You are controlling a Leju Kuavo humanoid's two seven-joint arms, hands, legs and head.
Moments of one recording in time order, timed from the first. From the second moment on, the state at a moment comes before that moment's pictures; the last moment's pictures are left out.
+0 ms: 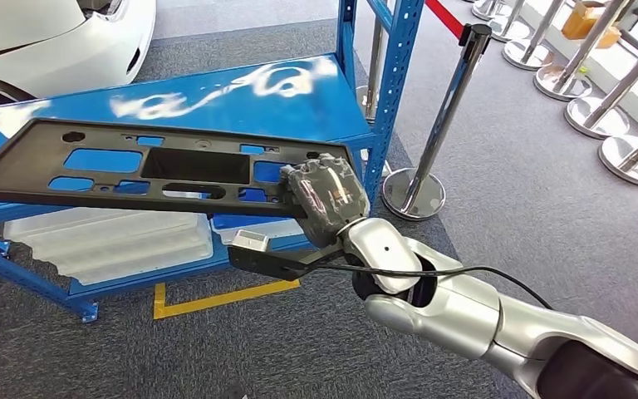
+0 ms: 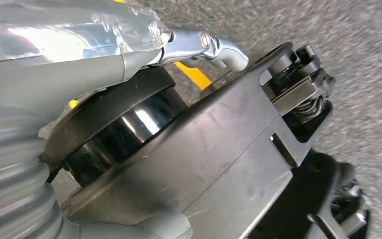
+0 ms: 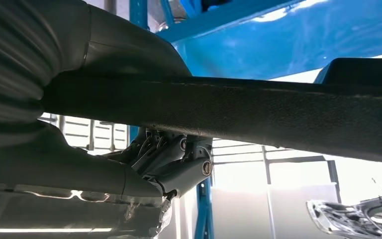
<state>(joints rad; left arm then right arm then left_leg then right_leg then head) -0.21 -0.05 -1.27 -0.21 0.98 -0.01 0.00 -0.85 -0.22 1.14 -1.52 0.91 0.00 0.59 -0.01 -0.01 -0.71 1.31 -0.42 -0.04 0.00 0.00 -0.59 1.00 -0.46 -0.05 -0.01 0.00</state>
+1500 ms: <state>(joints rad) -0.20 -0.06 -1.26 -0.21 0.98 -0.01 0.00 -0.85 -0.19 1.15 -1.48 0.93 0.02 0.62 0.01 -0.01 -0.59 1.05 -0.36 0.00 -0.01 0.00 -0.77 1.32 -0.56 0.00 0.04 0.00</state>
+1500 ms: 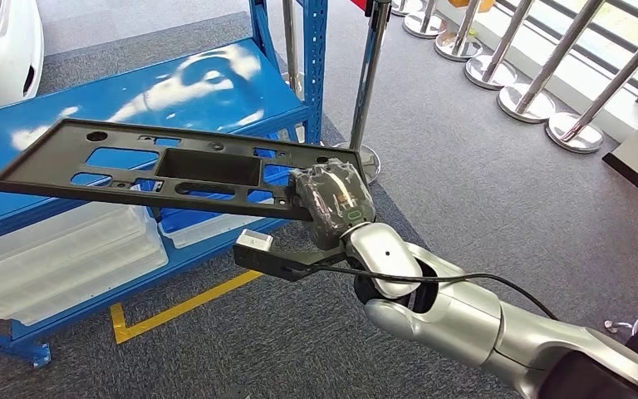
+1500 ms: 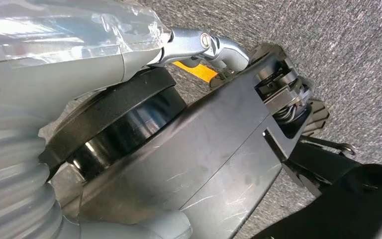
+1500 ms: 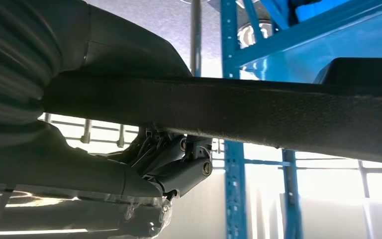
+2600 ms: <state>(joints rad) -0.19 -0.05 -1.25 -0.21 0.97 -0.01 -0.01 -0.84 -0.18 1.14 -1.46 0.92 0.03 0.63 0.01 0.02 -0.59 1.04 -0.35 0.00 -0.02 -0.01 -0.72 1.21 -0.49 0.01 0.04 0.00</state>
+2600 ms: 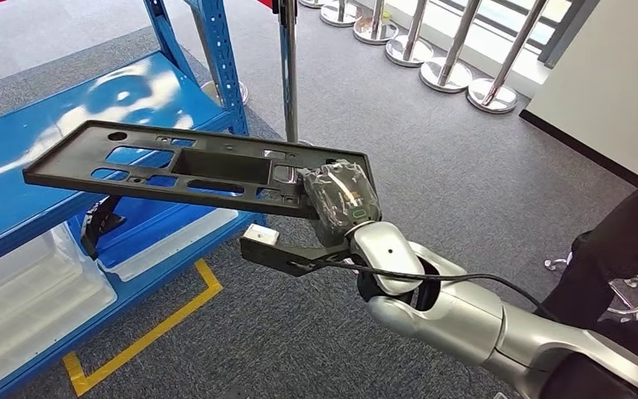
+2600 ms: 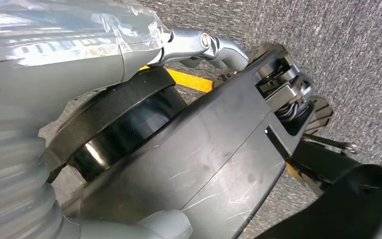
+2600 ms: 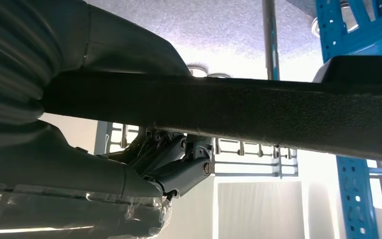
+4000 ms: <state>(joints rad) -0.19 -0.05 -1.25 -0.22 0.99 0.00 -0.02 -0.88 -0.12 1.15 -1.38 0.89 0.01 0.60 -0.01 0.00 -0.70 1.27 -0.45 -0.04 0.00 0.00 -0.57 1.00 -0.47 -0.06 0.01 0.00</state>
